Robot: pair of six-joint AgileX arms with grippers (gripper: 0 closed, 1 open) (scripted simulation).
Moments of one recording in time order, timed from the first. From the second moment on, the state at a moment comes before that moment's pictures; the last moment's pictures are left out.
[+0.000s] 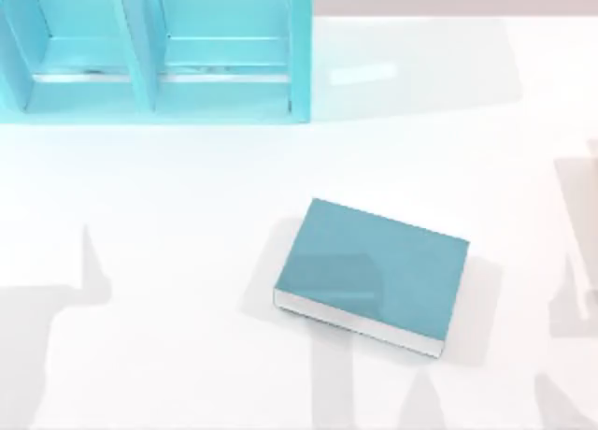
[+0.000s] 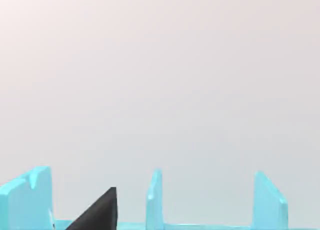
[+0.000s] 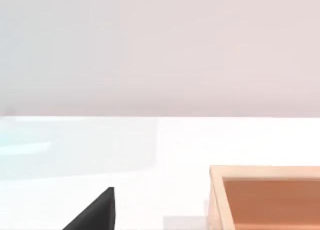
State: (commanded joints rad) left arm 0.12 0.04 0.23 0.13 0.07 -0.03; right arm 0.00 0.00 0.00 0.00 0.00 0.00
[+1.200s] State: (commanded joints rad) left arm 0.00 0.00 0.00 0.00 0.00 0.00; right arm -0.09 0.38 0.35 -0.28 0.00 -0.09
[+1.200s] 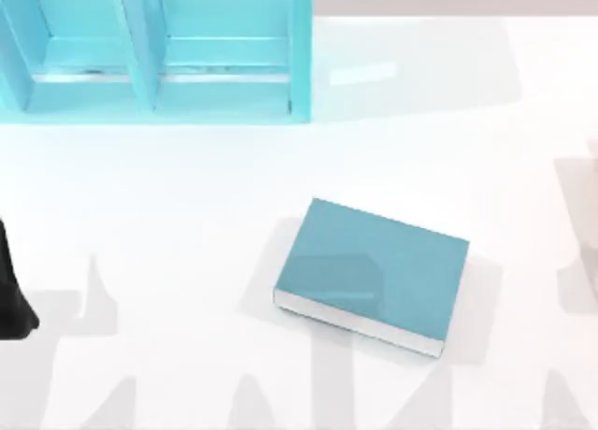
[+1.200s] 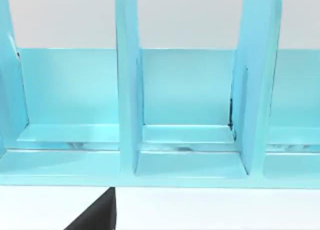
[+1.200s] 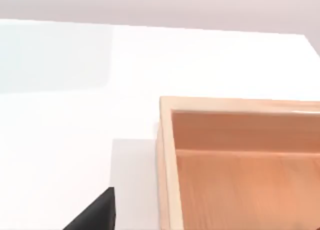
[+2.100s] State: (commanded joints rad) left arm 0.00 0.00 0.00 0.00 0.00 0.00; right arm -0.39 1.77 1.48 -1.16 0.00 -0.37
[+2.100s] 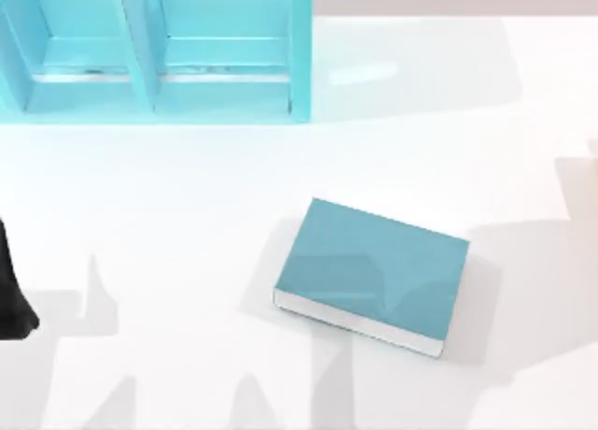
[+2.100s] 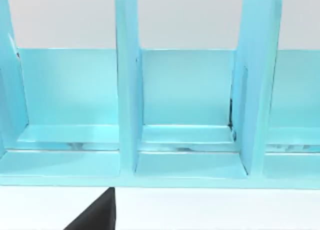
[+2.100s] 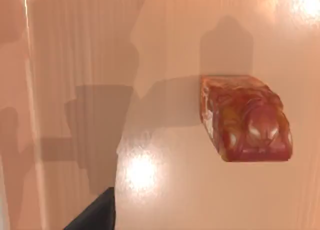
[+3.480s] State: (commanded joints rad) left arm 0.00 0.00 0.00 0.00 0.00 0.00; right arm -0.42 2.02 1.37 -0.92 0.00 -0.41
